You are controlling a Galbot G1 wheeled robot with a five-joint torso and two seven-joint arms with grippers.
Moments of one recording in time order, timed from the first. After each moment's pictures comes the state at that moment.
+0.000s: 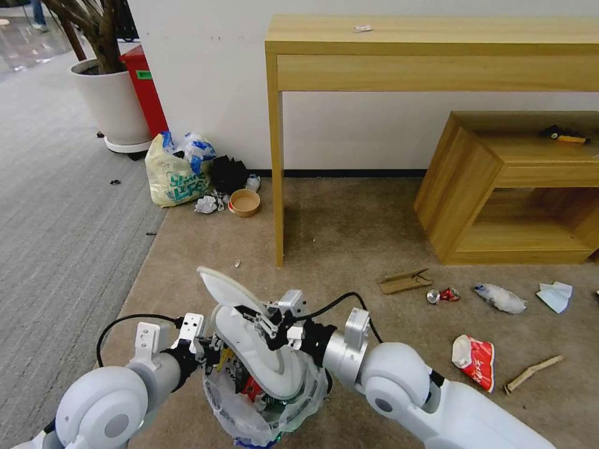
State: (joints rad) left arm 1.48 -0.76 -0.44 -2.32 -1.13 0.74 -0.41; right arm -0.94 0.99 -0.30 2.05 0.65 -0.20 -0.13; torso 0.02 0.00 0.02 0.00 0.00
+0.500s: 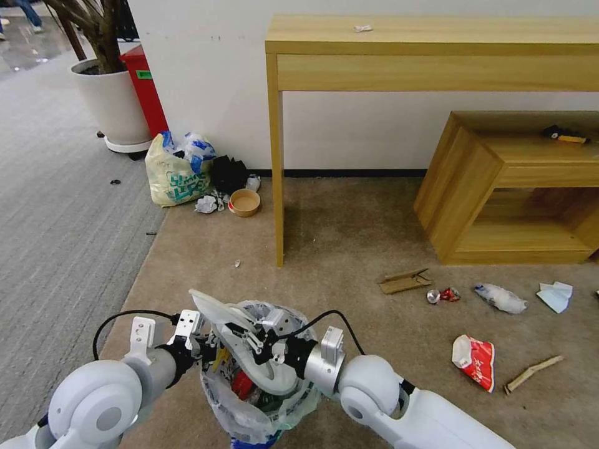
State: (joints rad) left arm 1.48 -0.74 -0.48 -2.33 -1.18 0.74 -0.43; right arm -0.97 1.04 -0.35 1.96 0.56 -0.16 -0.15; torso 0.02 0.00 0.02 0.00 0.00
